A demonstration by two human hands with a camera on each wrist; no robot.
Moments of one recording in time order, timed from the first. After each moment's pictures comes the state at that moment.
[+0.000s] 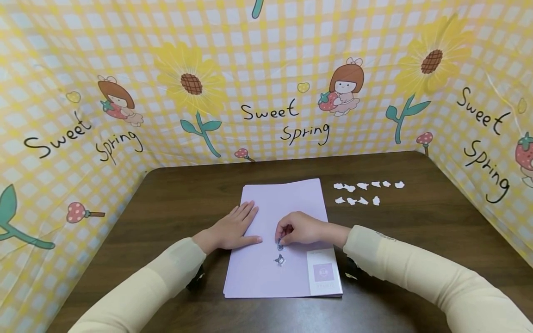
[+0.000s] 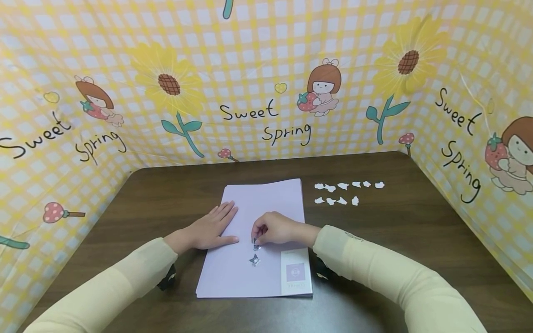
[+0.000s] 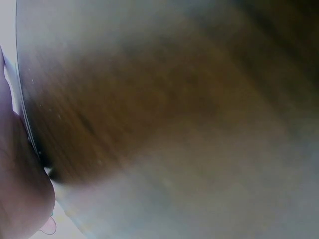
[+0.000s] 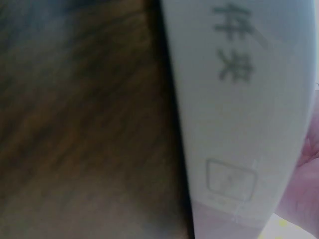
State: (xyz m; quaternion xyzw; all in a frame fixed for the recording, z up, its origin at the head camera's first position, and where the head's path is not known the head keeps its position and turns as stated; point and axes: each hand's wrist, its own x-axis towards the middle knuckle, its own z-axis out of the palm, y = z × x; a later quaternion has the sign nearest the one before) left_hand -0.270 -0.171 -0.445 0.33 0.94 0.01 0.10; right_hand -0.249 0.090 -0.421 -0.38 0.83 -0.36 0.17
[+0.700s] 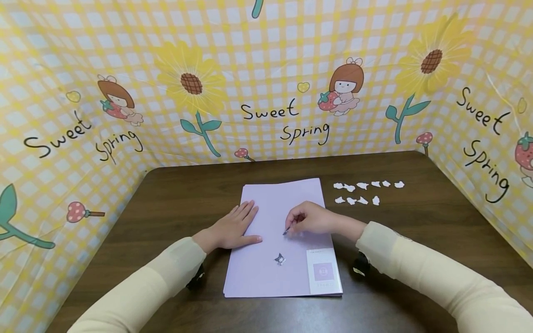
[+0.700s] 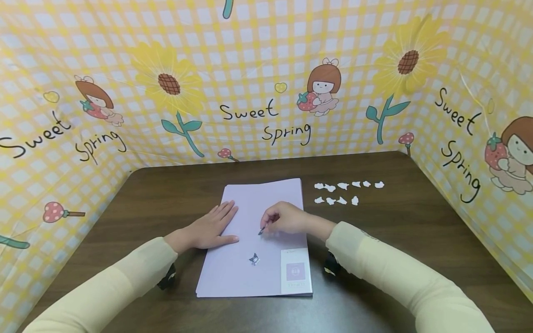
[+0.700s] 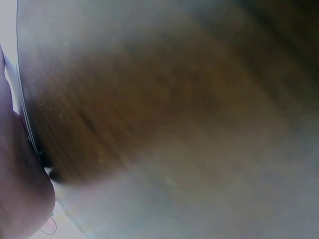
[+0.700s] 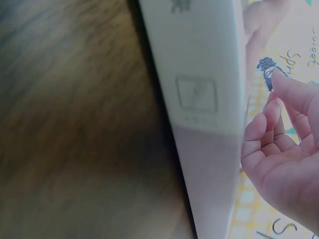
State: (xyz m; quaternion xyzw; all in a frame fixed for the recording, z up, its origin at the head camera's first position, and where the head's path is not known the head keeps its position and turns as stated) left_hand -0.268 -0.170 -0.441 0.33 0.94 0.01 0.11; right_hand -0.256 0.118 -0.407 -0.33 0.81 -0.46 0.19
